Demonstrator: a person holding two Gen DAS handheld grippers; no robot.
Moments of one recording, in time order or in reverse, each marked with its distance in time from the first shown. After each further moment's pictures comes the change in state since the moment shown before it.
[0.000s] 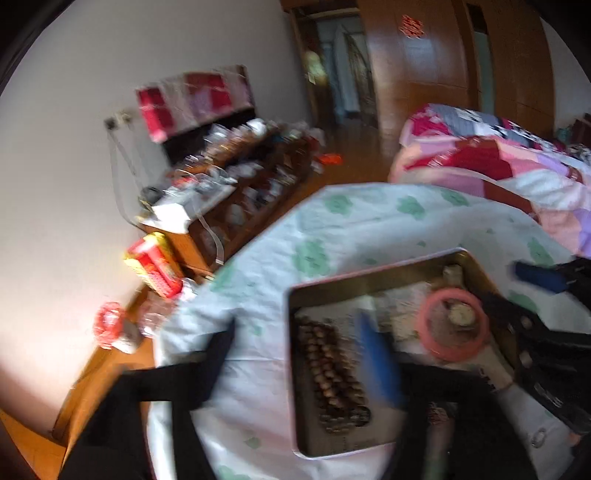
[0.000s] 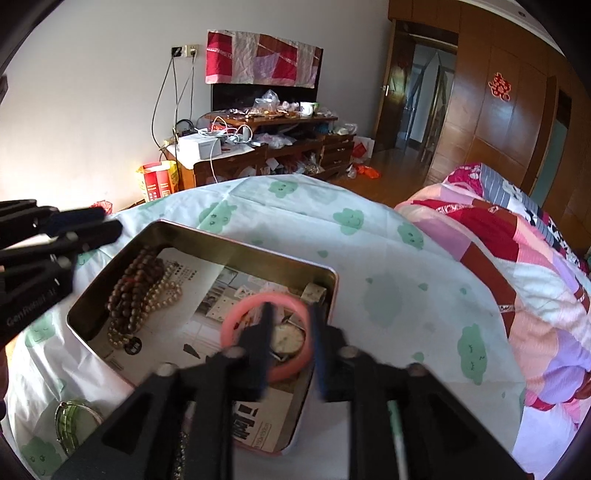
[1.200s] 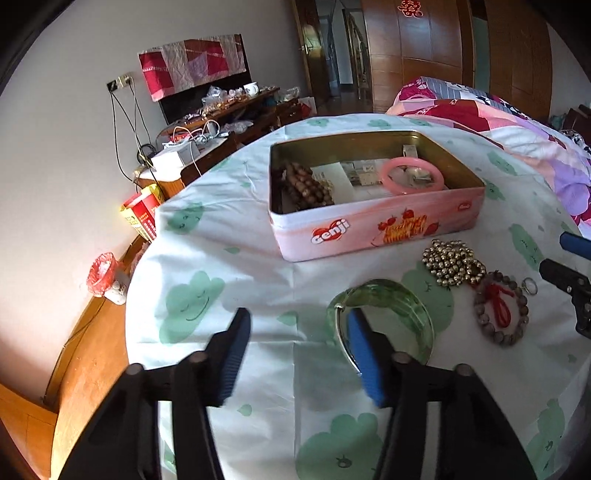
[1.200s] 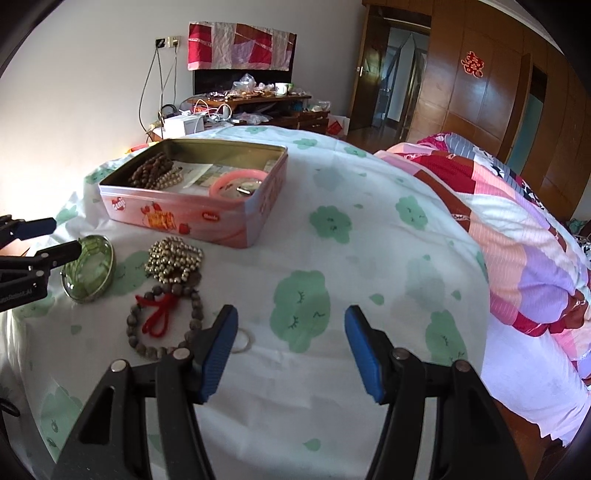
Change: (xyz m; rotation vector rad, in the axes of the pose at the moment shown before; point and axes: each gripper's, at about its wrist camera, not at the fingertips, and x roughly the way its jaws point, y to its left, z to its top) left arm -0.054 -0.011 -0.128 -0.021 0.152 -0.084; right arm -0.074 -0.012 -0.120 0.053 0.063 -0.060
